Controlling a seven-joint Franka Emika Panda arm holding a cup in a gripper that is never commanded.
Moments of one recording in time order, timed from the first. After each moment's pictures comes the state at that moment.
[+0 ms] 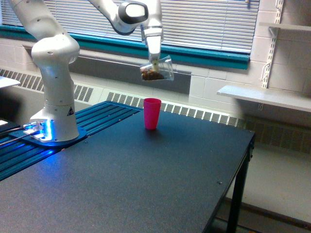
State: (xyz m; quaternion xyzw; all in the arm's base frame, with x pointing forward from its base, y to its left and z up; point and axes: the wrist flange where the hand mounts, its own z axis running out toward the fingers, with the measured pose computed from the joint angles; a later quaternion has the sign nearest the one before) arm 0.274 0.220 0.383 0.98 -0.14 0.15 0.08
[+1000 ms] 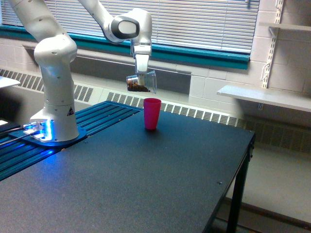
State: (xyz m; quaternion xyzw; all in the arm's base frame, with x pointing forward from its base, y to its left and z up) arm 0.217 0.254 0.318 0.99 -0.10 0.07 0.07
